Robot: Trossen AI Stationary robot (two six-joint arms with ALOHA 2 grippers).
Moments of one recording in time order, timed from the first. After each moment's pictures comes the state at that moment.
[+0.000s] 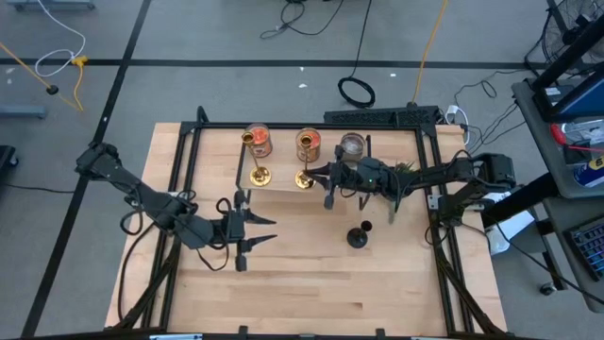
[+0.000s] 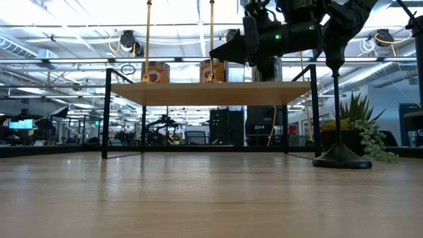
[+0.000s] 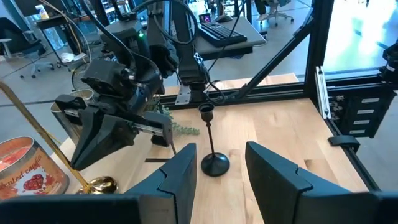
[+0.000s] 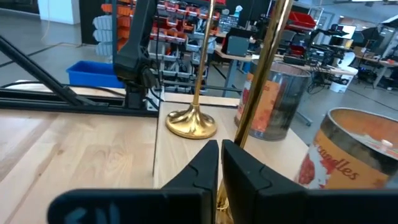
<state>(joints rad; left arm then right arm) -0.56 1.22 1.02 -0.09 -0.64 -0.05 -0.12 1.54 0.73 0.76 0.08 -0.15</state>
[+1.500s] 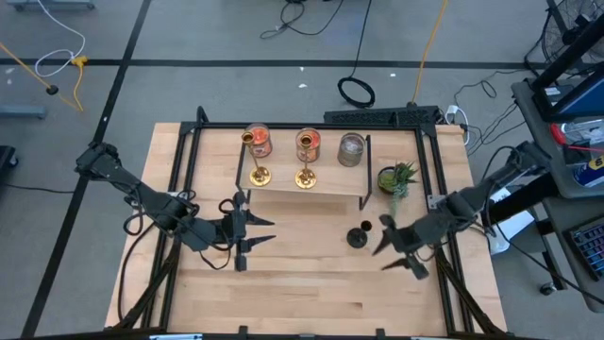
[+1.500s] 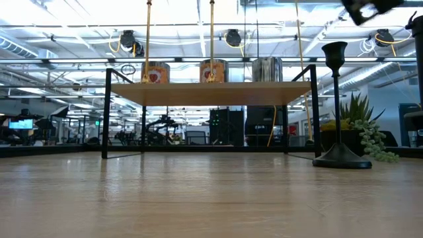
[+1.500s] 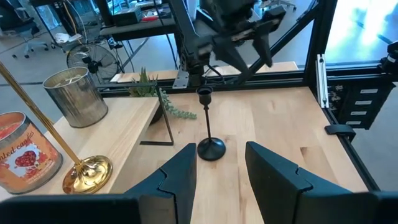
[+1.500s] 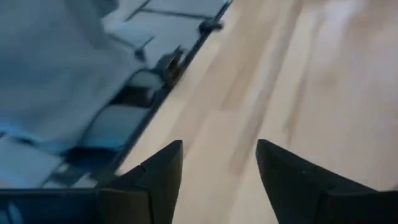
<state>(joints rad) -0.56 1.22 1.02 -0.16 -0.63 -0.14 0.57 0.92 0.71 -0.33 0.00 0.22</state>
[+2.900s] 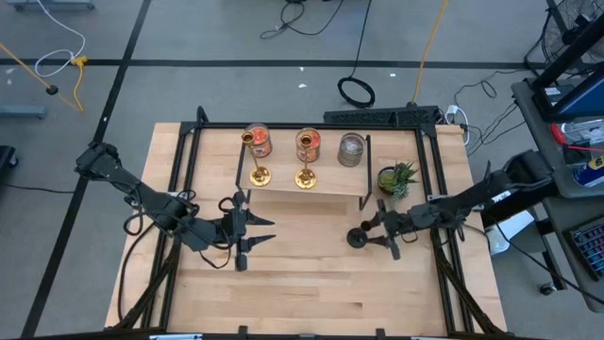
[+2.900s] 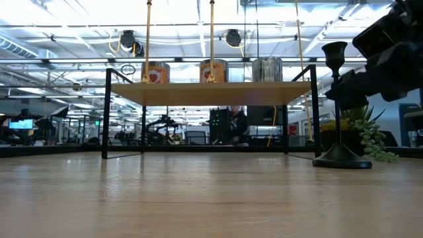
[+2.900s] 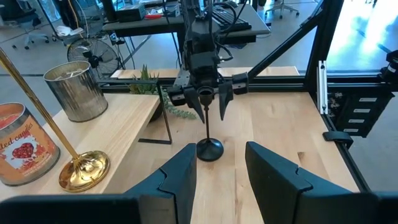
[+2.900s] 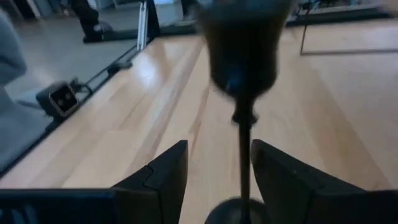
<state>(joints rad) -0.56 1.22 1.02 -0.16 -0.64 -0.18 0.34 1.08 0.03 0.83 0.12 0.19</state>
